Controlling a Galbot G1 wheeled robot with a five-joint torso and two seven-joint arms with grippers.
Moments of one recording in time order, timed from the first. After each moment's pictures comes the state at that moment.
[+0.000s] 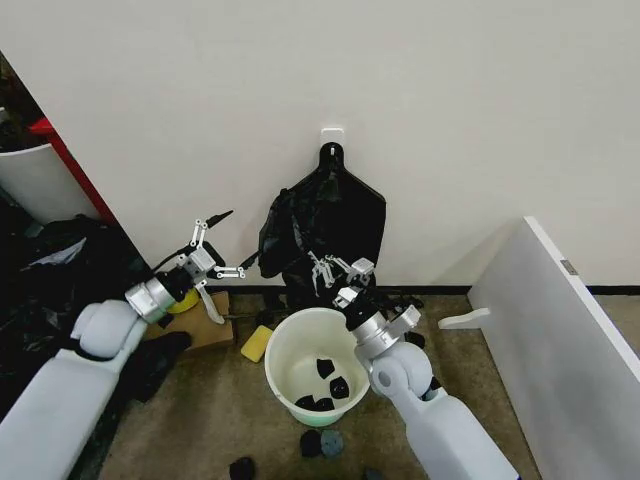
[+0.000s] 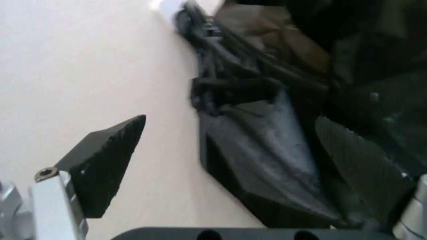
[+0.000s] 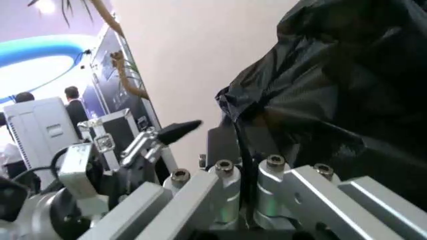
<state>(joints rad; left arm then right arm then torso) 0.92 -0.88 -0.44 -1.68 -0.10 -0.49 0.59 -1.03 1.35 0.05 1.81 0.64 0.22 -0.32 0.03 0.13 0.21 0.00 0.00</state>
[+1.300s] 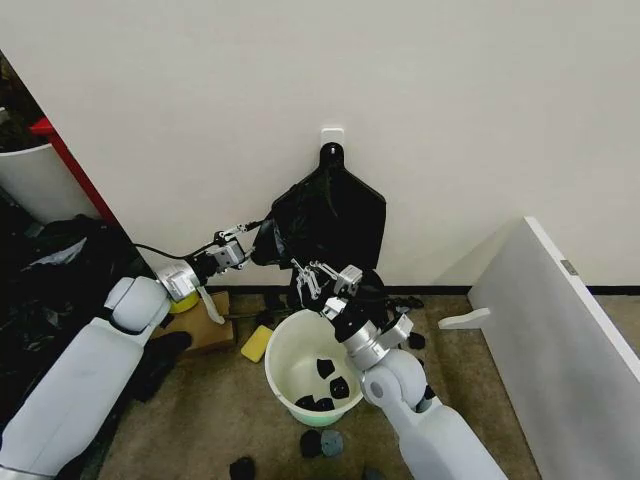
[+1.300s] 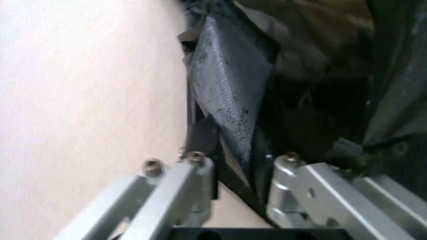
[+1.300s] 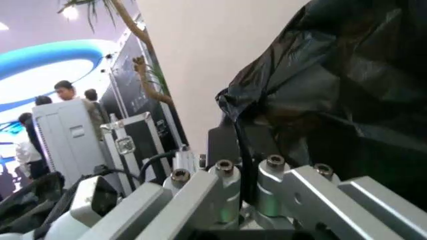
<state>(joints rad) 0.81 -0.90 -0.25 -1.61 -0.05 -0.36 0.37 -1.08 1.36 0.04 1.87 0.61 0.22 -0.36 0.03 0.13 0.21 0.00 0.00</state>
